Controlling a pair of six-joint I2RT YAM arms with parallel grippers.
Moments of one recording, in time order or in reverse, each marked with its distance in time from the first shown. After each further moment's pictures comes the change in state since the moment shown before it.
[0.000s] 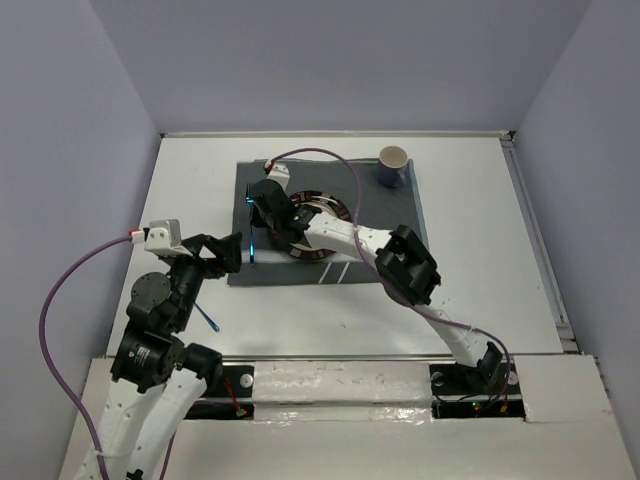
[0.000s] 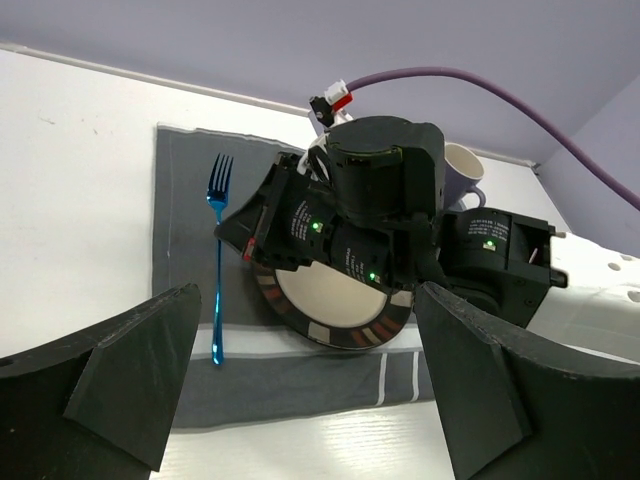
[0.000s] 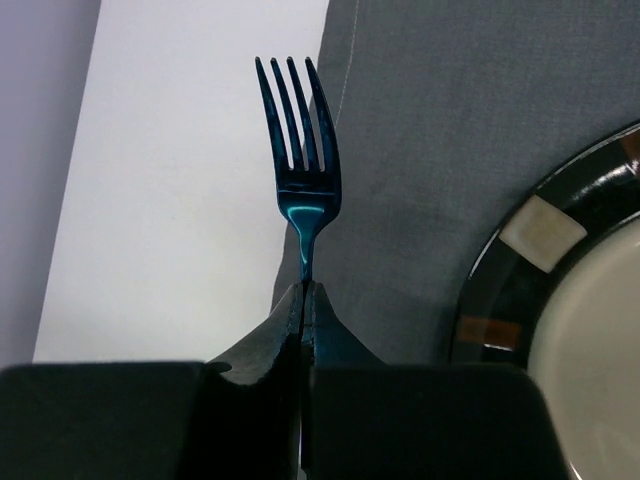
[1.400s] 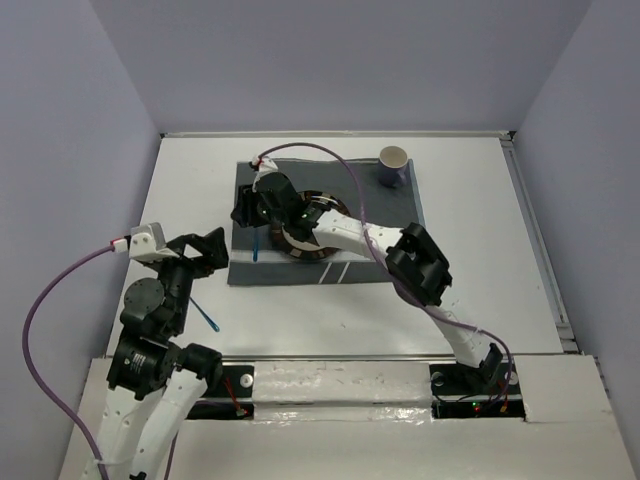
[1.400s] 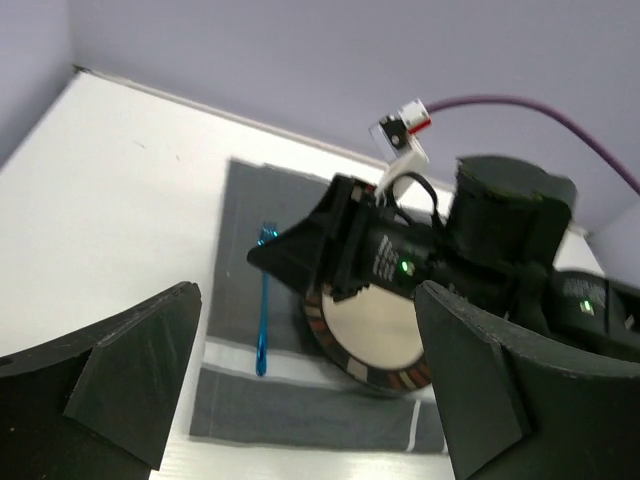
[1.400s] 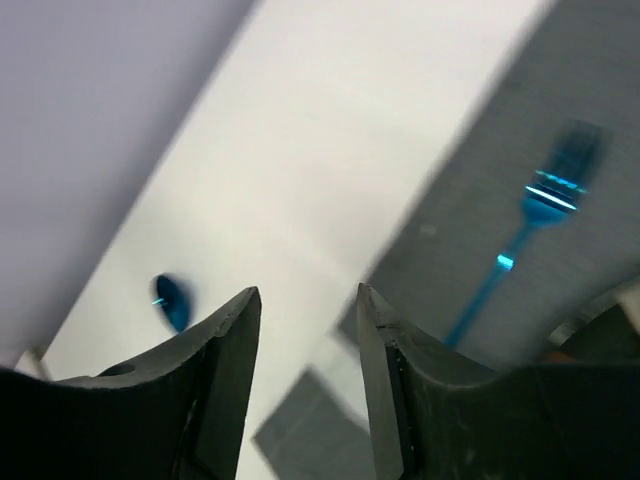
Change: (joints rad) left arm 0.026 -0.021 0.014 -0.019 -0.124 0.000; right arm -0.021 -0.072 -0.098 0.140 -0.324 -0.183
